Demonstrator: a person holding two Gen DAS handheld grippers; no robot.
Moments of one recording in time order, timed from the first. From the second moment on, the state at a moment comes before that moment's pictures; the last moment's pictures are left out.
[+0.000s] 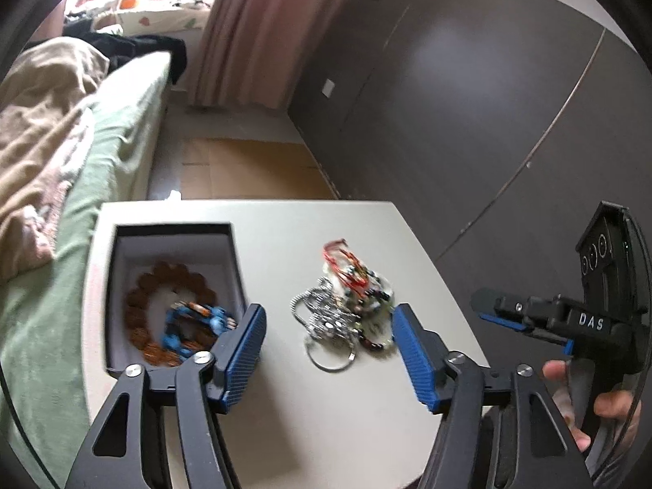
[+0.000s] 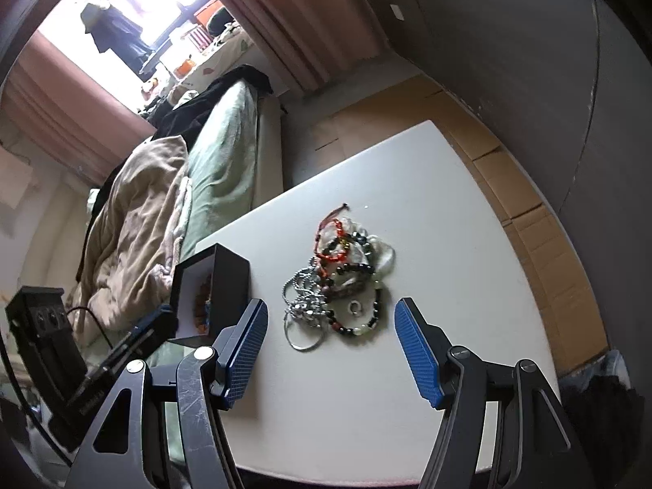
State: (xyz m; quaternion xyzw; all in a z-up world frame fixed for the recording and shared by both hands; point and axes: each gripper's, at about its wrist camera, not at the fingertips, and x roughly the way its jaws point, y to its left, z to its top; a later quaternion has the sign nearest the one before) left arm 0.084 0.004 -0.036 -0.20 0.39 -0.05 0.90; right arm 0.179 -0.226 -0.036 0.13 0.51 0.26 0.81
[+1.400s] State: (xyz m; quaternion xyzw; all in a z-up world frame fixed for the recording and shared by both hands) left arm 0.158 -0.047 -0.117 -0.27 0.54 0.12 0.79; right arm 0.210 -0.298 -0.043 0.22 0.52 0.22 0.80
